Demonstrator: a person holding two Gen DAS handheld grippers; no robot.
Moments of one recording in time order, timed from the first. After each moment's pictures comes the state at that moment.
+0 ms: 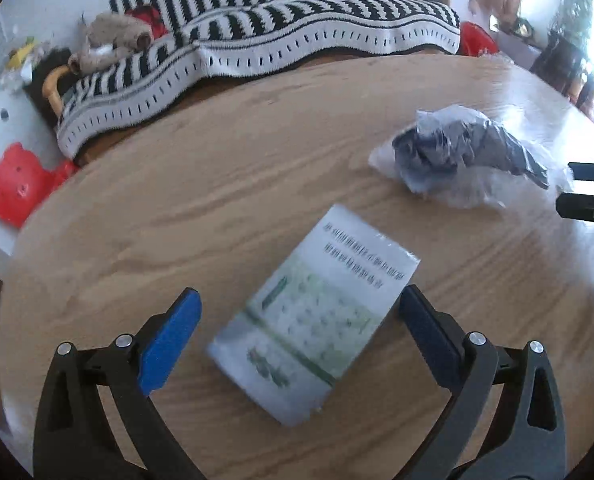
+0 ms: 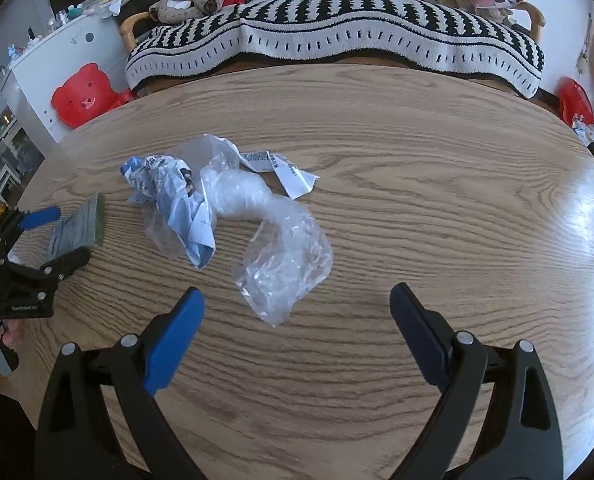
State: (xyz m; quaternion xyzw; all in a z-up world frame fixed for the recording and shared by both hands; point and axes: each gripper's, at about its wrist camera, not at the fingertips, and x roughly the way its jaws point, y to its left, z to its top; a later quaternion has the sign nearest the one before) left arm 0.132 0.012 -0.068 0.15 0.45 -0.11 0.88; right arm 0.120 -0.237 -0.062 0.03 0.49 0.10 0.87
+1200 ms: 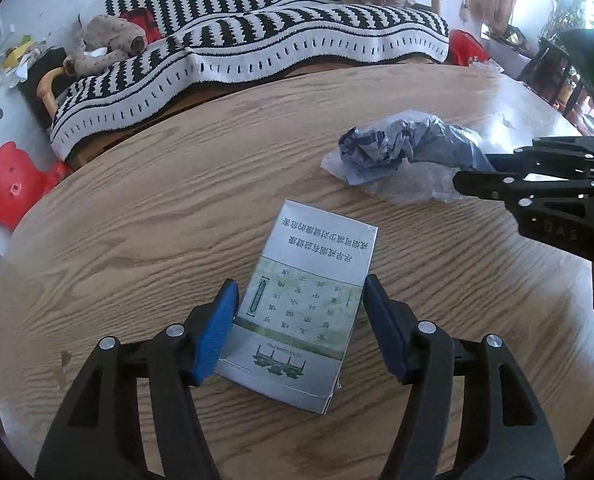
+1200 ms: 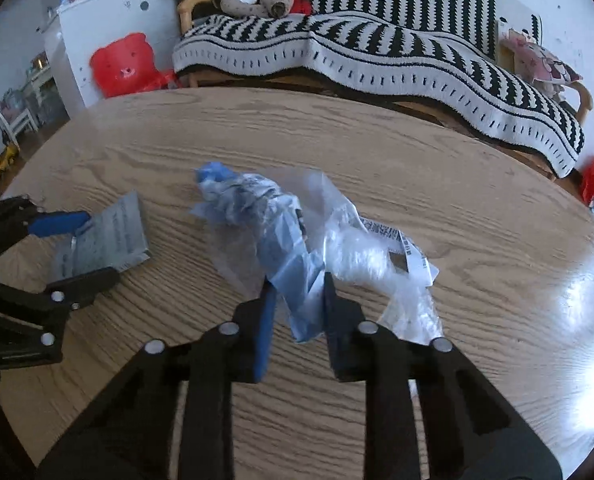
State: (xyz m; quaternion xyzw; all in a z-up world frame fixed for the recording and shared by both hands) left arm 0.117 0.010 -0.057 0.12 0.45 -0.13 0.88; right arm 0.152 -0.152 -0.046 -0.06 0.44 0.16 0.88
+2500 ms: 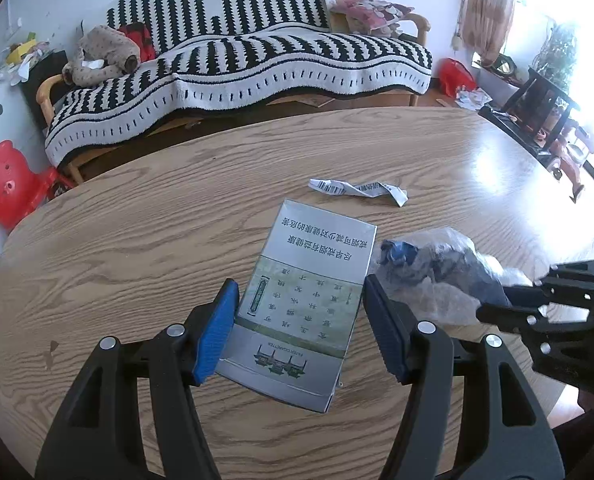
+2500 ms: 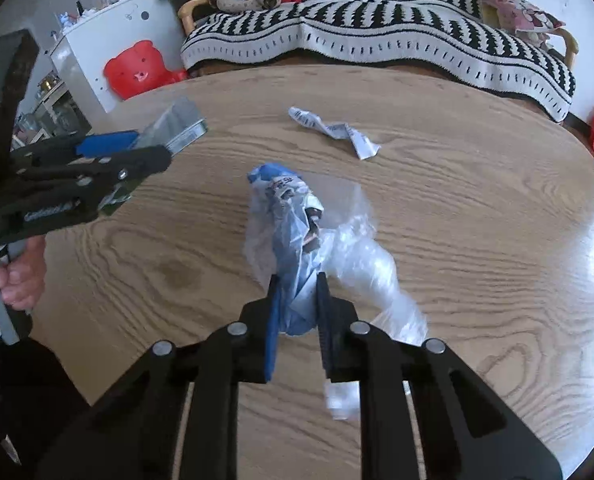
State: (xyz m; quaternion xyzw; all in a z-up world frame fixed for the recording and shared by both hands) left arm 0.092 -0.040 -0.005 0.08 0.42 -0.15 0.89; right arm 0.043 -0.223 -0.029 0.00 0.48 0.18 0.86
